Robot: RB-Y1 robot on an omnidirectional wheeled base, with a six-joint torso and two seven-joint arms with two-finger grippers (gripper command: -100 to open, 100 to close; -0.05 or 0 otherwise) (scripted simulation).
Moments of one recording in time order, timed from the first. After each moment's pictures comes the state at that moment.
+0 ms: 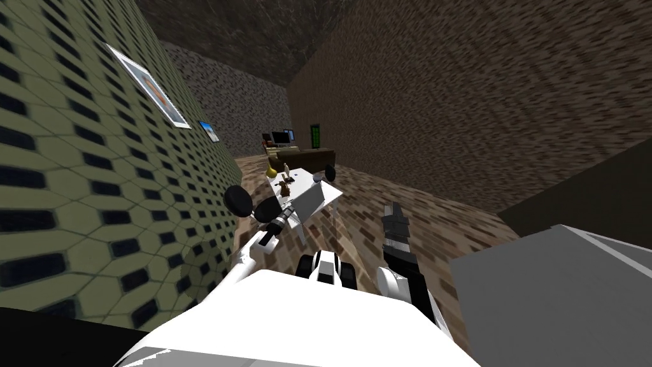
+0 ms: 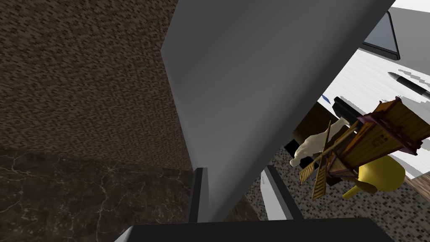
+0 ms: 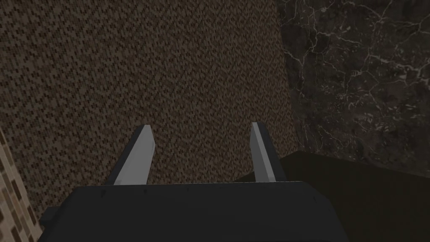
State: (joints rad) left arm 0.20 0.36 -0.01 -1.55 -0.27 -0.24 -0.19; right arm 0.54 0.00 0.06 -2.21 -0.04 -0.40 0.14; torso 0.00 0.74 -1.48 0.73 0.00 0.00
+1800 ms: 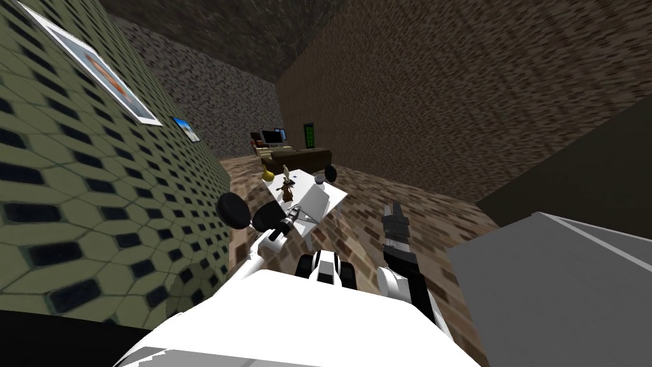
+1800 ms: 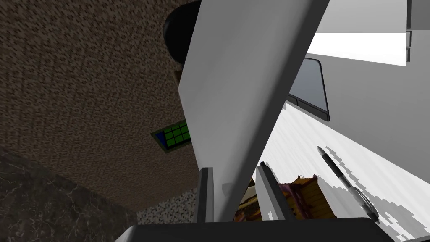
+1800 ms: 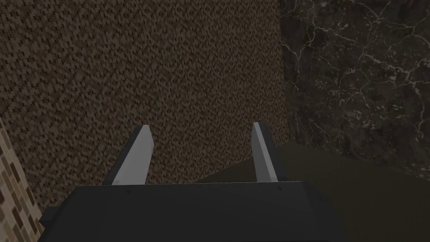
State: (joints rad) left arm 0.16 0.35 -0.14 -1.57 -0.05 0.01 0.09; right arm 0.54 0.00 0.06 -2.21 -0.04 -0.40 0.14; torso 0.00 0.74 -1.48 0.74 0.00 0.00
